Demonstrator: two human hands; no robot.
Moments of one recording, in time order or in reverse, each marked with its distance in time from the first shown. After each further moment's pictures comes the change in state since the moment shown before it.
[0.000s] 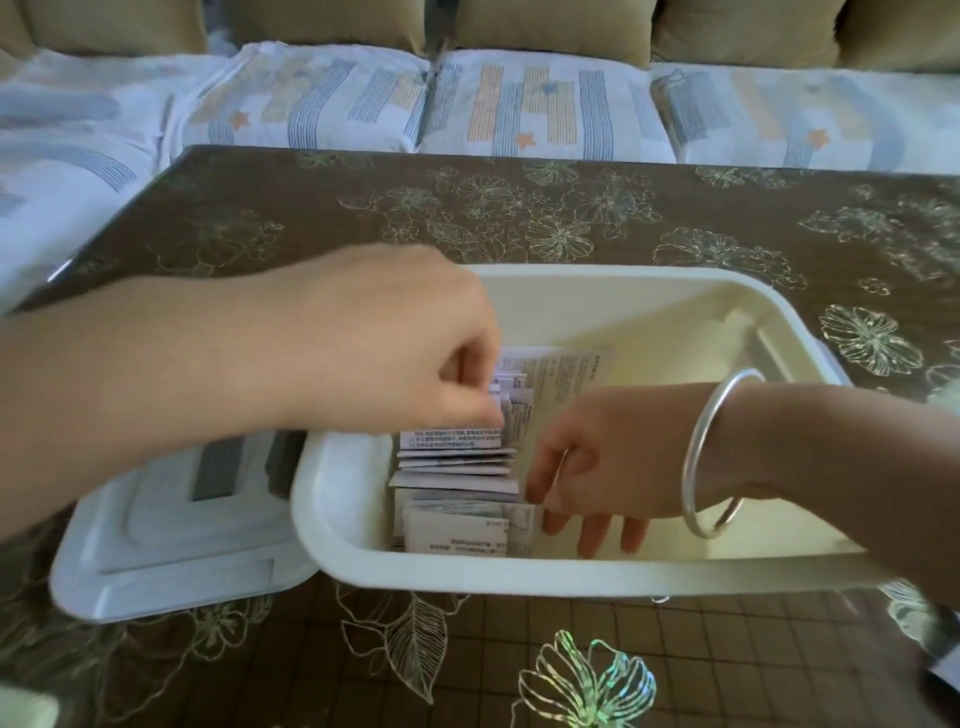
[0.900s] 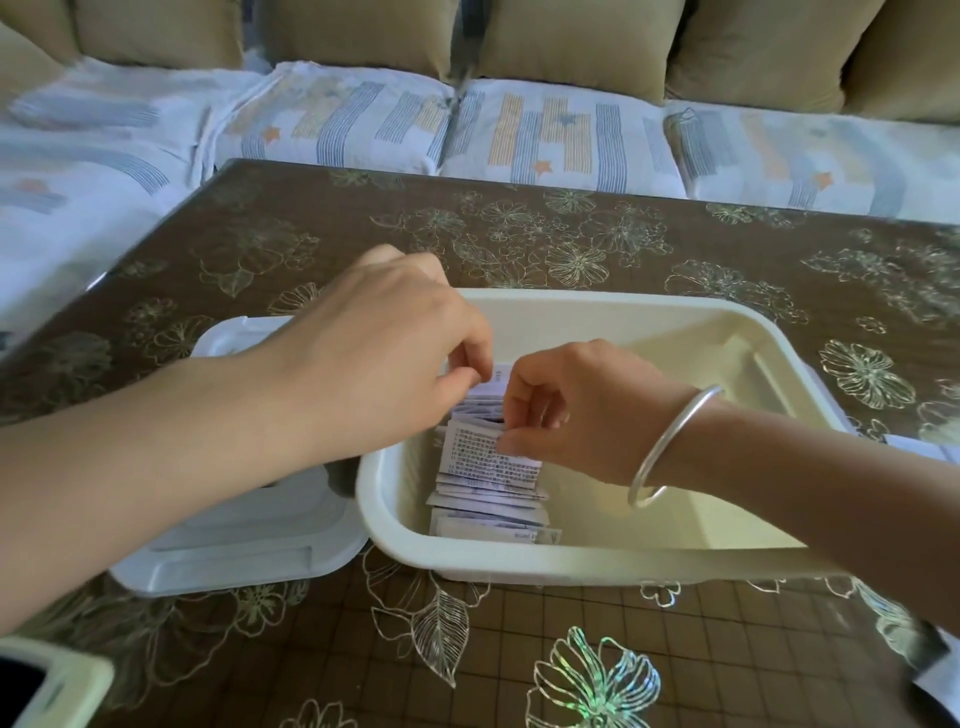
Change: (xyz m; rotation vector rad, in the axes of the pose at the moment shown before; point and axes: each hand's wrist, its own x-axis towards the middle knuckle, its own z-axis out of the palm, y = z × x) left_hand -0.021 -0.026 0.024 -0.050 0.421 0.006; right_hand 0.009 -0.025 0.002 -0.214 0.615 -0.251
